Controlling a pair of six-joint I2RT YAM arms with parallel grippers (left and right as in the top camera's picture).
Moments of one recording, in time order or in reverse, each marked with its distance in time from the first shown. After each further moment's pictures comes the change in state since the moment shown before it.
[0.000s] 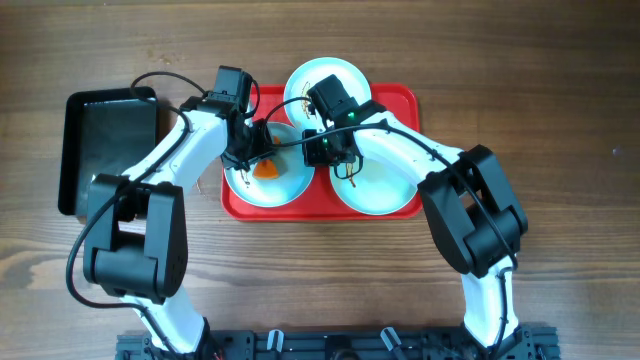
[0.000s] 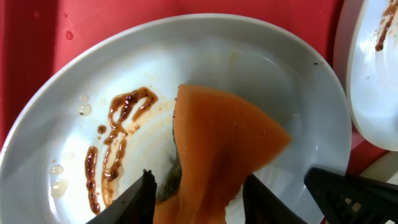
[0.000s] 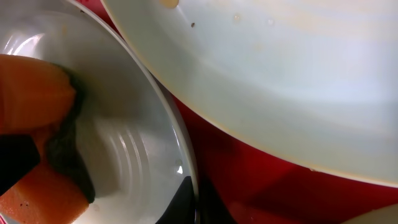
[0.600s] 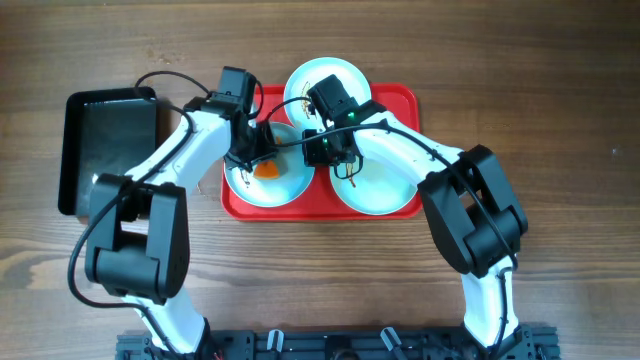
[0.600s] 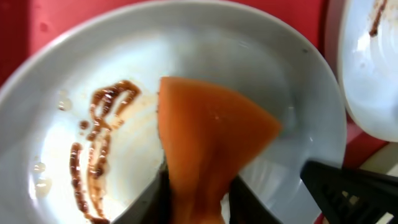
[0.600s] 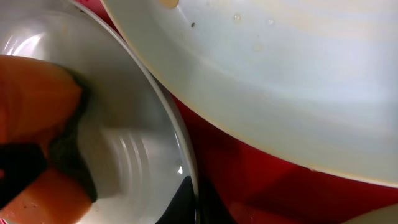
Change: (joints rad) left arm -0.026 0.000 0.000 -0.001 -0.003 0.008; right arm 0.000 0.000 0.000 0.000 0.000 0.000
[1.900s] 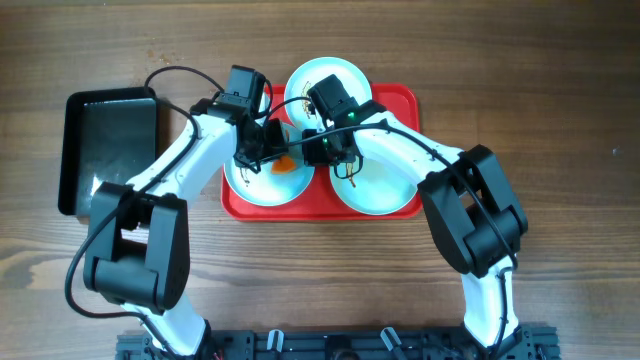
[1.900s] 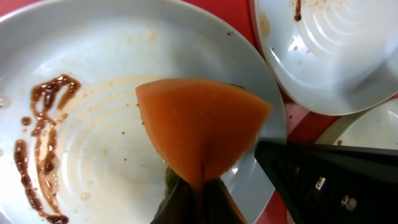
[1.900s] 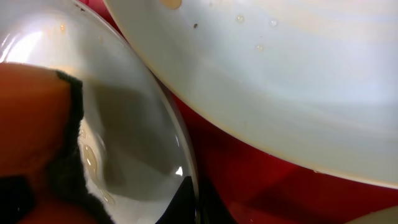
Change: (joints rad) left arm -0.036 -0.042 -0.013 0.040 0.057 0.017; right arm 0.000 0.000 0.000 0.005 0.001 0.000
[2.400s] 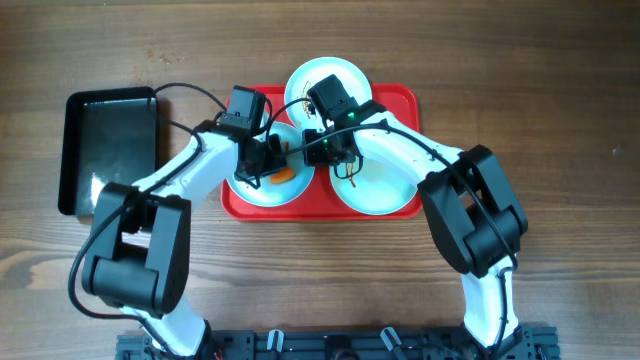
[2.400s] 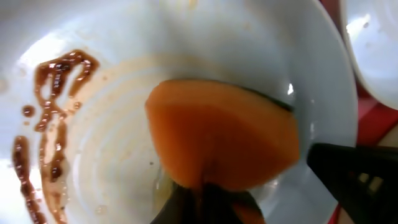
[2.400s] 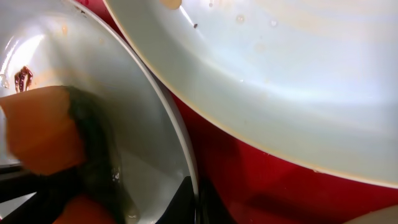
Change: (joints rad) left arm -0.003 -0.017 -0.162 0.152 -0.061 -0.003; right arm 0.000 0.000 0.000 0.000 0.003 0.000
